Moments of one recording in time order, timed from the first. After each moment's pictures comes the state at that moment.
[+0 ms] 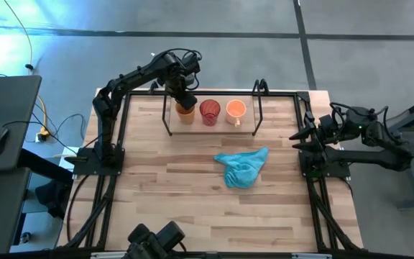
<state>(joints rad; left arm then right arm) 0.74 1.98 1.96 -1.46 -0.03 -0.15 -0.16 0.31 0.77 -0.58 -0.35 0.18</state>
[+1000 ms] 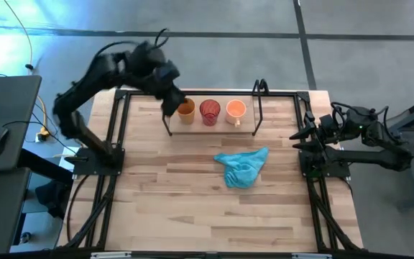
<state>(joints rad) 0.48 1.58 2.11 -1.32 0.16 -0.23 -0.16 0.31 0.77 -0.57 -0.35 0.18</state>
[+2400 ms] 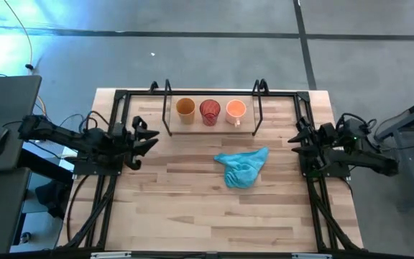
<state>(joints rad) -0.12 0.61 0.23 0.79 -0.34 -0.10 -0.16 0.05 0.39 -0.09 -0.39 0.18</state>
